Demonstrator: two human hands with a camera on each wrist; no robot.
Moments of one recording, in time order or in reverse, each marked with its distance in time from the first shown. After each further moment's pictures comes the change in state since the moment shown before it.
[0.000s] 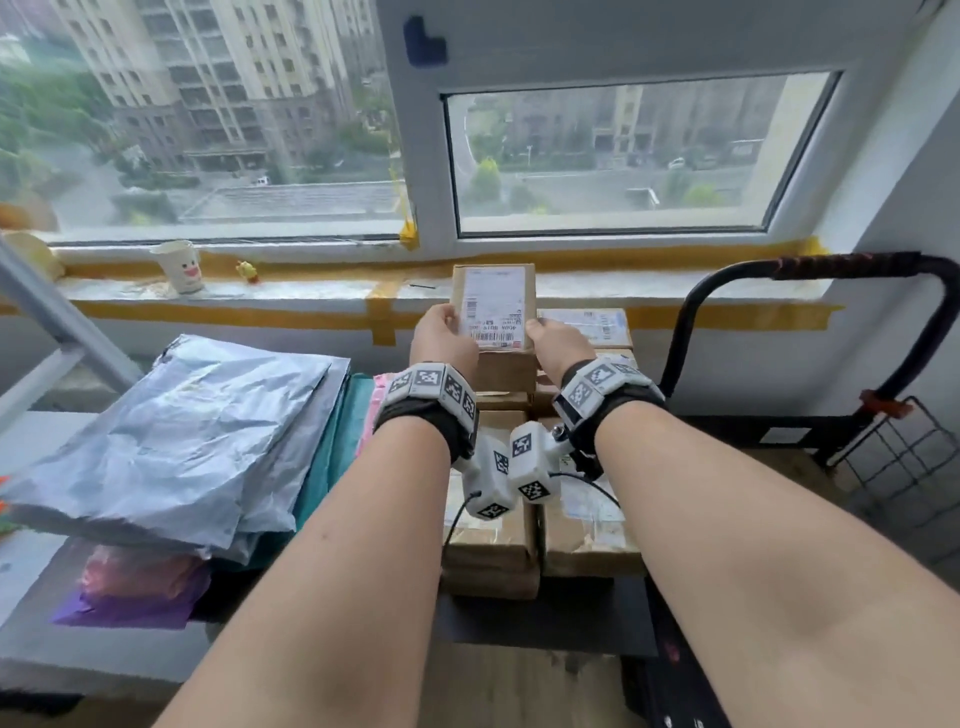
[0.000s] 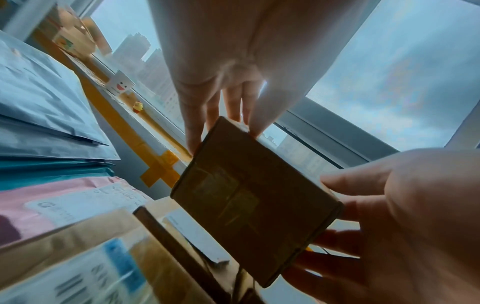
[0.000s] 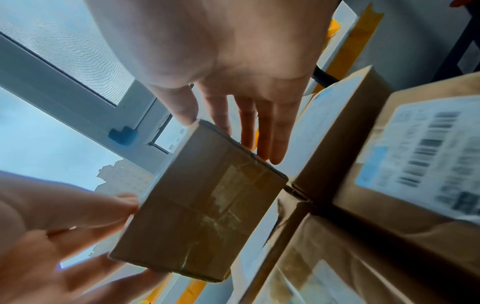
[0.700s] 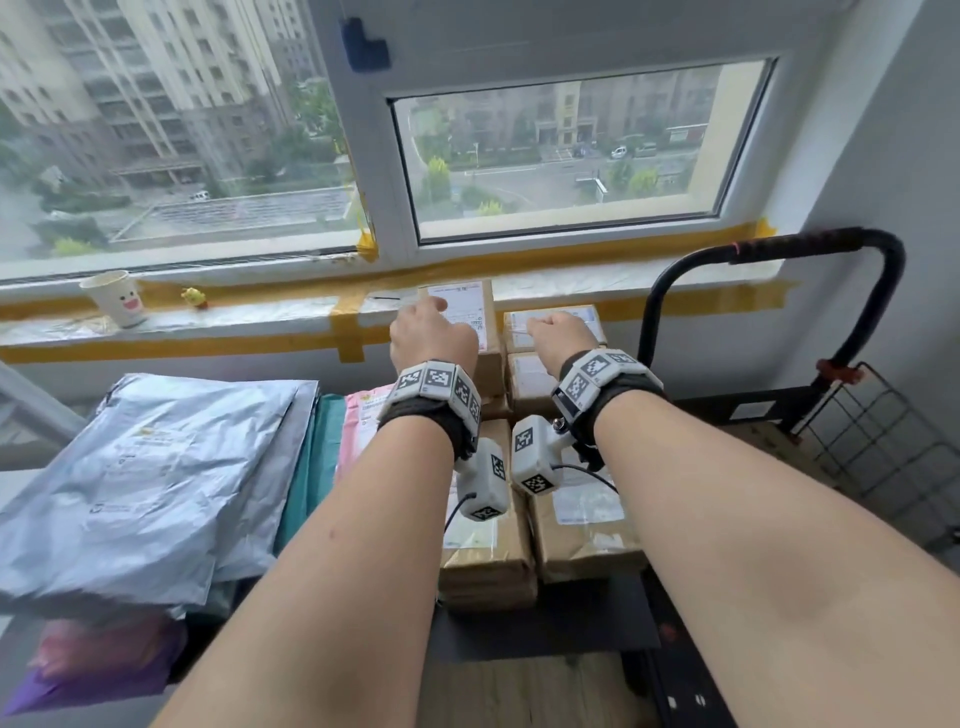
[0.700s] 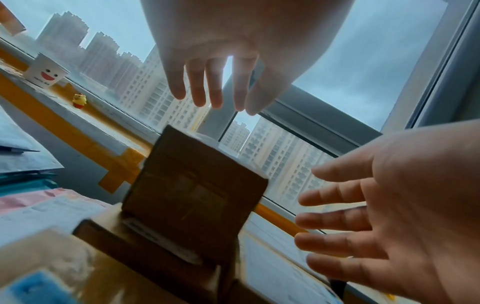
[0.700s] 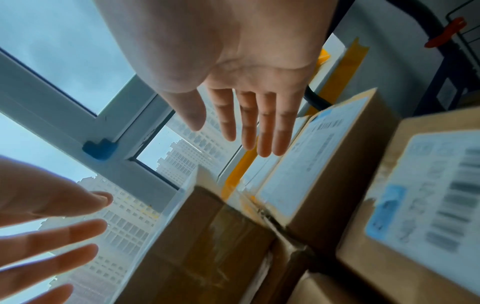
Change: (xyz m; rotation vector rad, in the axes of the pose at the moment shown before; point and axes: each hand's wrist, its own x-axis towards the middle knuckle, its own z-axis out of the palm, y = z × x) left_hand 0.013 0.020 0.013 0.273 0.046 0.111; right_hand 0.015 0.012 -0.019 0.001 0.176 0.101
